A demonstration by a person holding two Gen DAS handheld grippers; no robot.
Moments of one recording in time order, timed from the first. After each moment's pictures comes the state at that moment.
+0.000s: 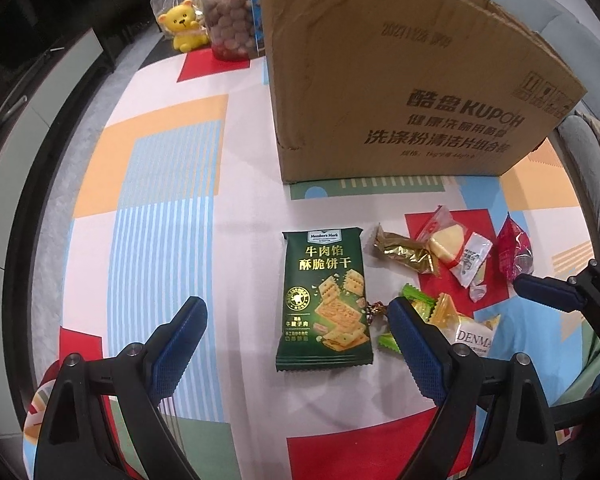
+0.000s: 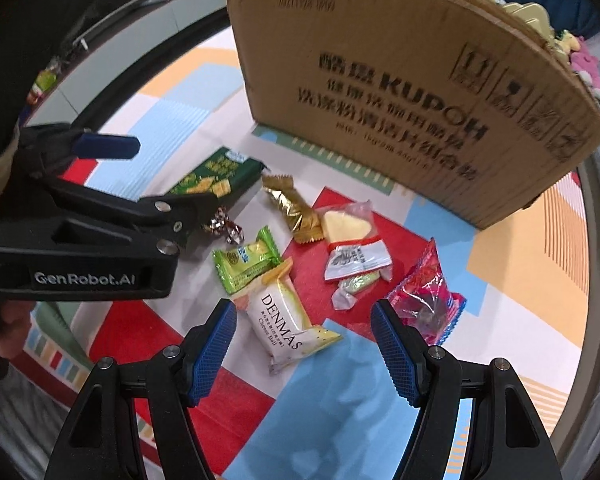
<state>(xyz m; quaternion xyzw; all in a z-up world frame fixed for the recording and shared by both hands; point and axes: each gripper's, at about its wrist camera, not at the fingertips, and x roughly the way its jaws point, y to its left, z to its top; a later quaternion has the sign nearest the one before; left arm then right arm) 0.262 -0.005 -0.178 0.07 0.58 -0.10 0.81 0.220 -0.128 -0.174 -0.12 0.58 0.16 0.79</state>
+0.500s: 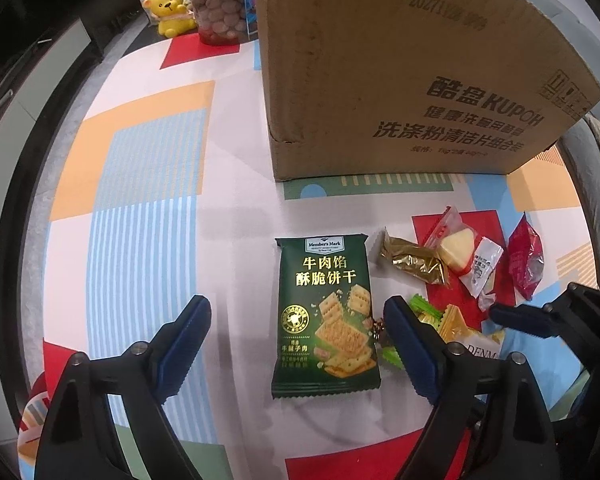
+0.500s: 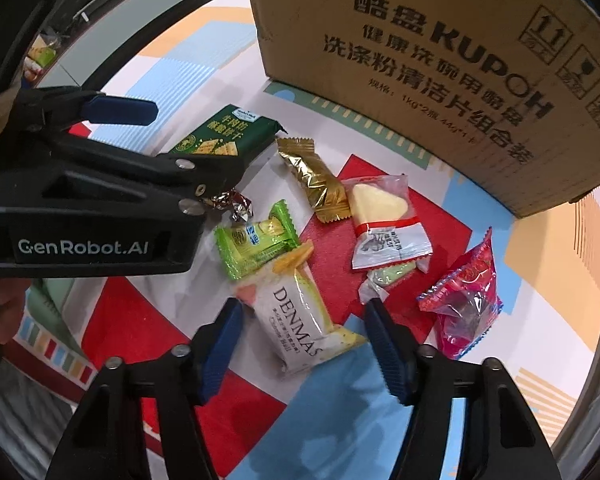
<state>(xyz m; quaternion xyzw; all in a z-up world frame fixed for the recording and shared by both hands) 0.284 -0.005 -0.198 0.06 0.59 -0.11 0.79 0.227 -0.115 -0.201 -0.12 0.62 0.17 0.75</state>
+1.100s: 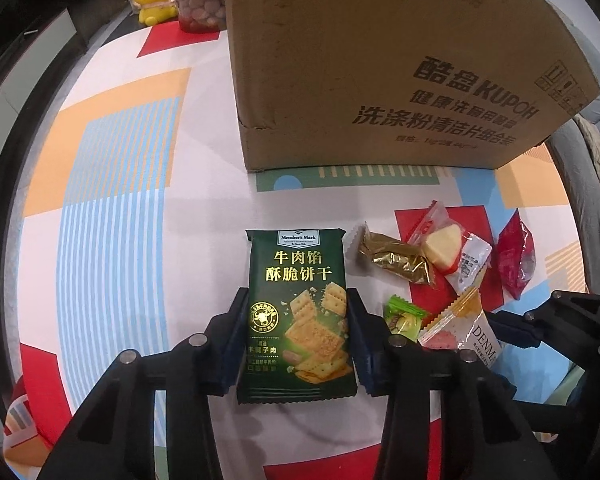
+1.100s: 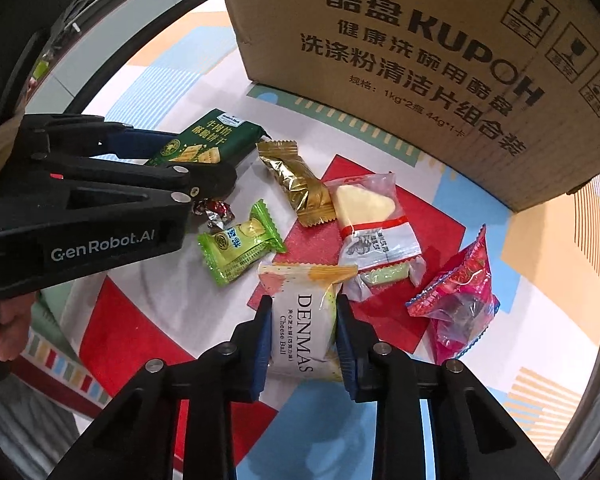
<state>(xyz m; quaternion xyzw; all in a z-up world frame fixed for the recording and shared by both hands) 0.299 -0.009 -0.214 0.04 0.60 -0.14 0.78 0.230 -0.119 -0.203 -0.11 0.63 0.17 0.75</state>
